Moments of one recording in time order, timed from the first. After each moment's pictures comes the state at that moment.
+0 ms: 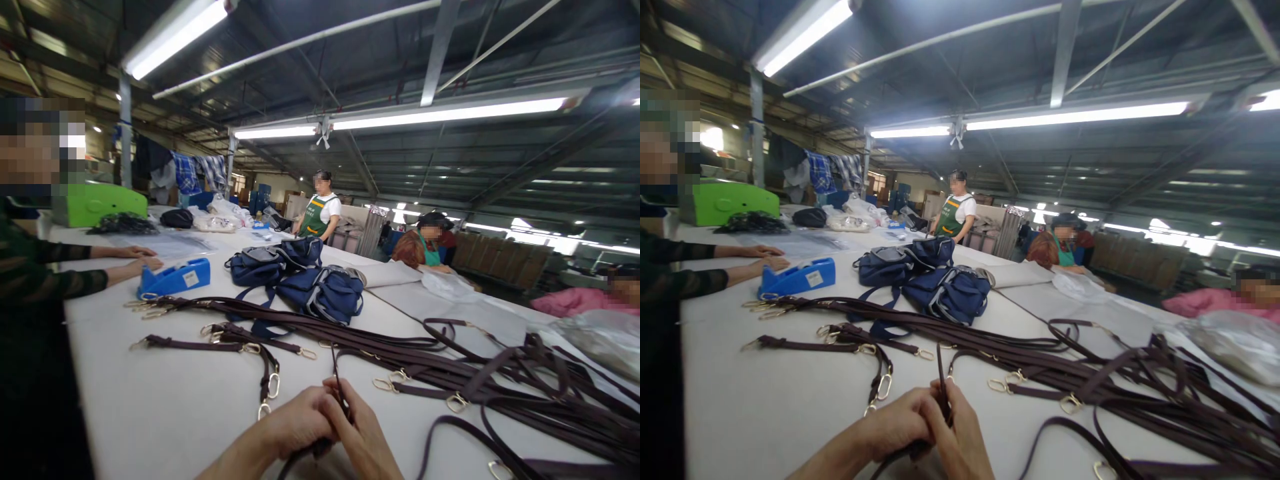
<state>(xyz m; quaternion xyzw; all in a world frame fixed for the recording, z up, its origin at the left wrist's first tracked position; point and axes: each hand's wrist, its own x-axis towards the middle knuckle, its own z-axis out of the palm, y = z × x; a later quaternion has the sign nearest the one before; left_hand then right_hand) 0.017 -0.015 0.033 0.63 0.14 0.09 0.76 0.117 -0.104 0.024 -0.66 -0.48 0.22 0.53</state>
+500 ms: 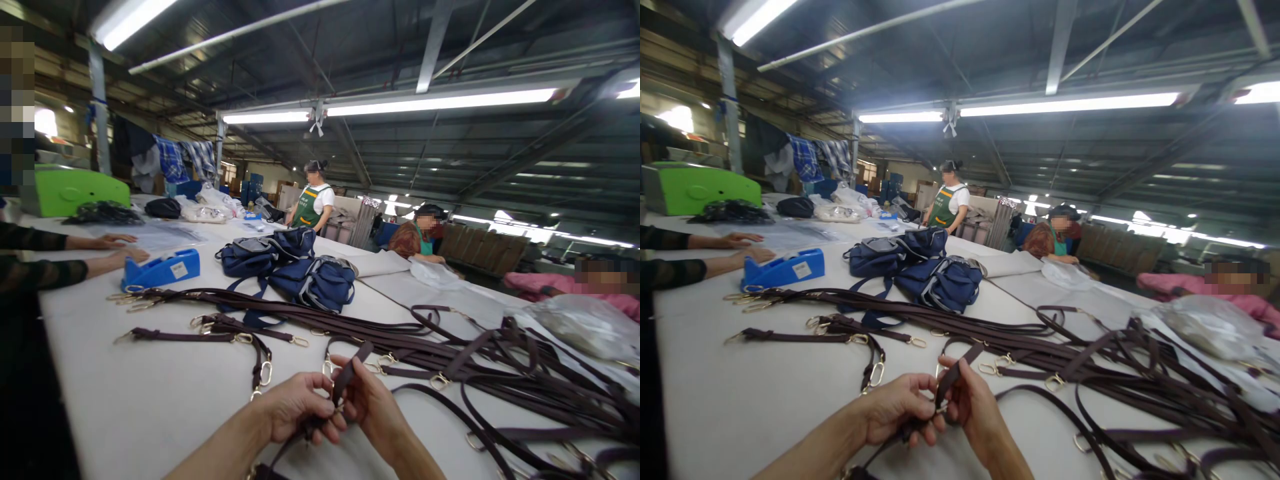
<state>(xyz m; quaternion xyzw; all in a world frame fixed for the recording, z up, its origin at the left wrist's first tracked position) 0.016 -0.006 0.030 0.52 0.14 0.02 0.84 0.157 -0.108 0.023 -0.43 -0.24 0.51 0.70</state>
